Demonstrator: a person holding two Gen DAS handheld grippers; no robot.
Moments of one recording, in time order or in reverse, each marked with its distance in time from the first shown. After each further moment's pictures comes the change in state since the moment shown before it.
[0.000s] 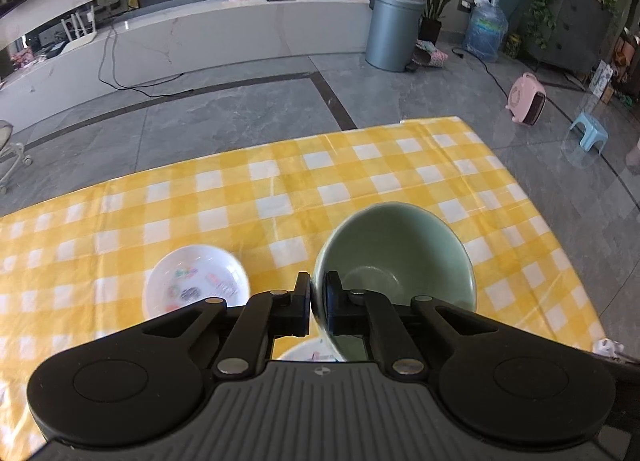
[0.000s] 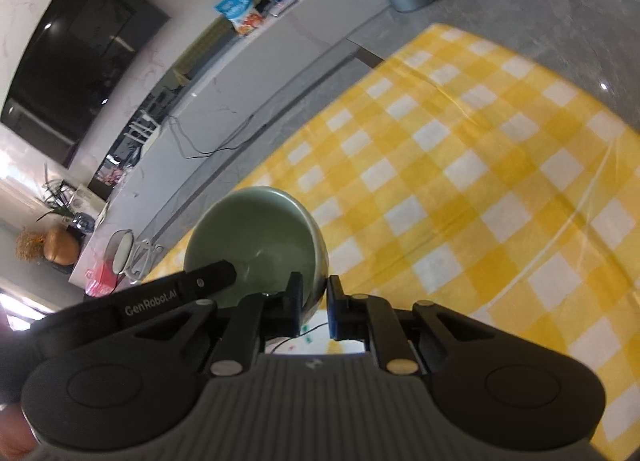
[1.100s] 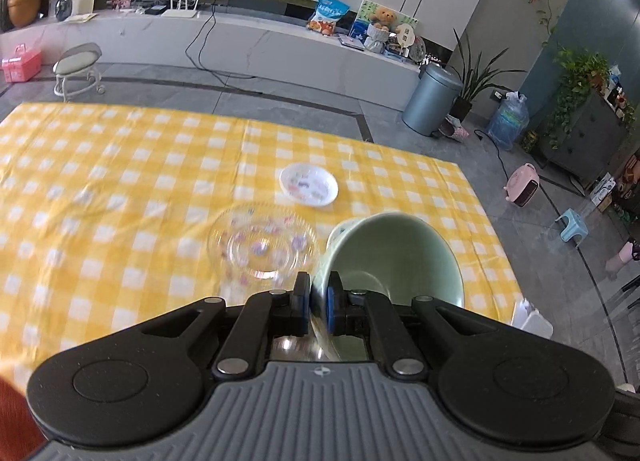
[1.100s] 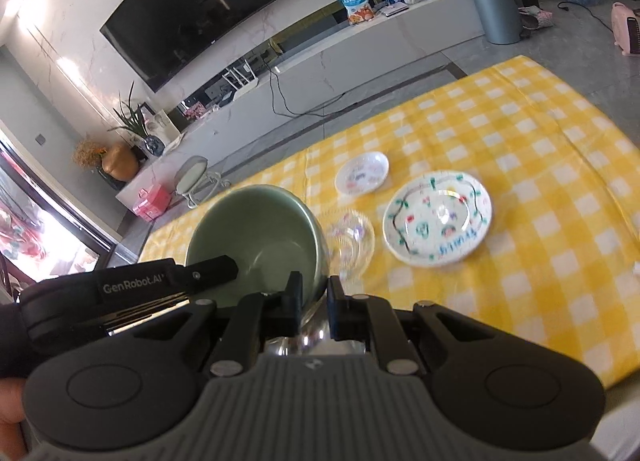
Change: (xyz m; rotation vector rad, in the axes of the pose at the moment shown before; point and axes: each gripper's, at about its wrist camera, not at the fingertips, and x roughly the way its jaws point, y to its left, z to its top) left arm -0.198 0.068 -0.153 -0.315 -0.132 -0.031; right arm -0.177 0.104 -0.183 -0.274 0.013 0.109
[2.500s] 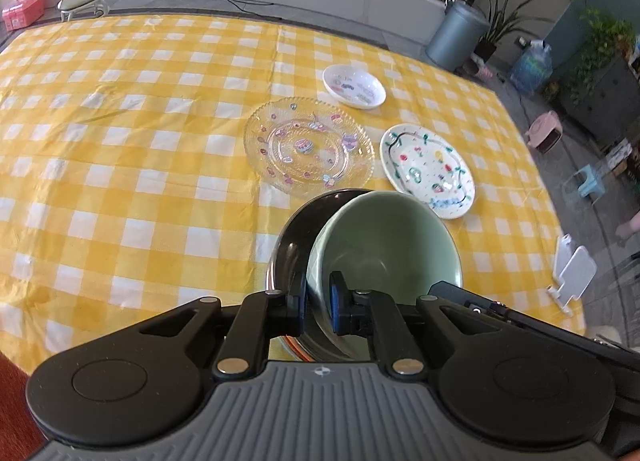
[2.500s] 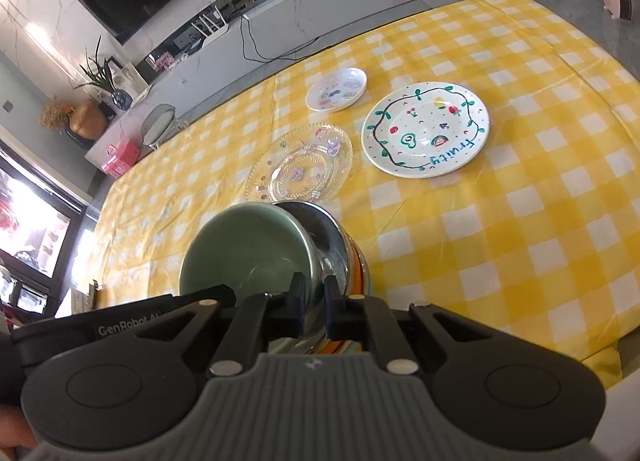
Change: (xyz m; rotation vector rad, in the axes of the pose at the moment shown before) left arm 0.041 0.051 -0.048 -0.012 0.205 0.036; right arm 0.065 -0.010 -0.045 0.006 0.150 -0.090
